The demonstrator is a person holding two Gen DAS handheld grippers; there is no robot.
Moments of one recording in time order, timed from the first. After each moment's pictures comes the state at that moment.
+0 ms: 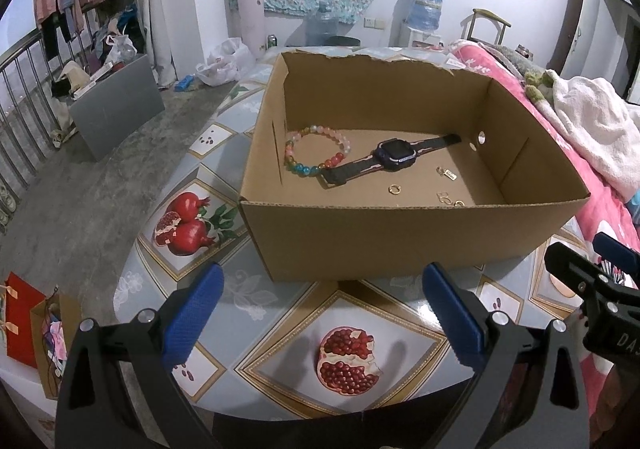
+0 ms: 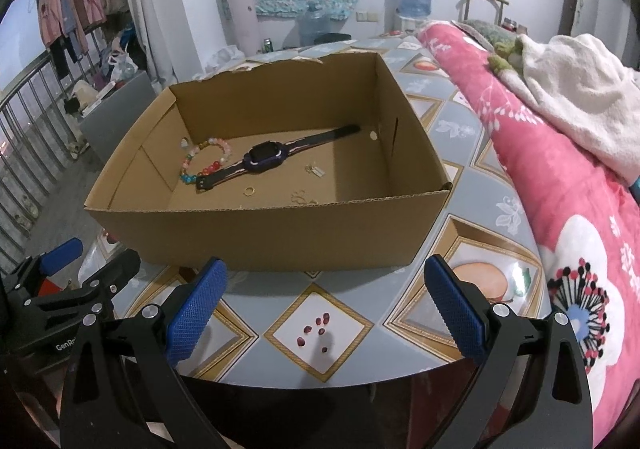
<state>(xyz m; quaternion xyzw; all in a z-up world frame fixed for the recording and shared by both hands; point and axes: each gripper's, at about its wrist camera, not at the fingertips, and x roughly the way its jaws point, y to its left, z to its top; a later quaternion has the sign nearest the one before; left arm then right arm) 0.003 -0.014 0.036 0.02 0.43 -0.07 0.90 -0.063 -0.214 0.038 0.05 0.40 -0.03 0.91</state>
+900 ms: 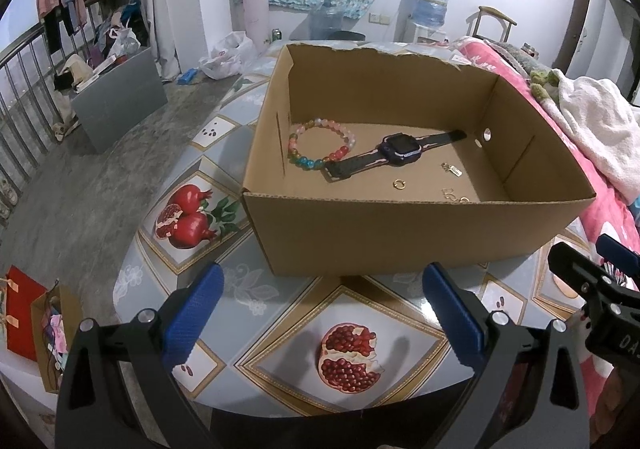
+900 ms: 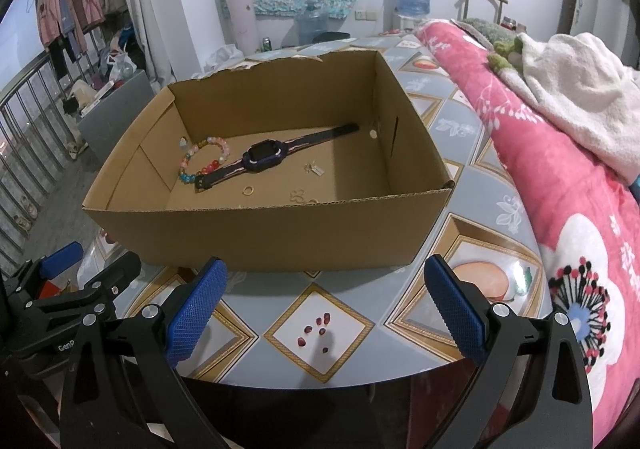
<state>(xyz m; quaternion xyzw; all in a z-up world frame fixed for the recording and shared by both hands) 0.003 -0.011 0.032 0.02 0.44 -0.07 0.89 -0.062 -0.216 0.037 0.05 0.40 -0.03 0.91</state>
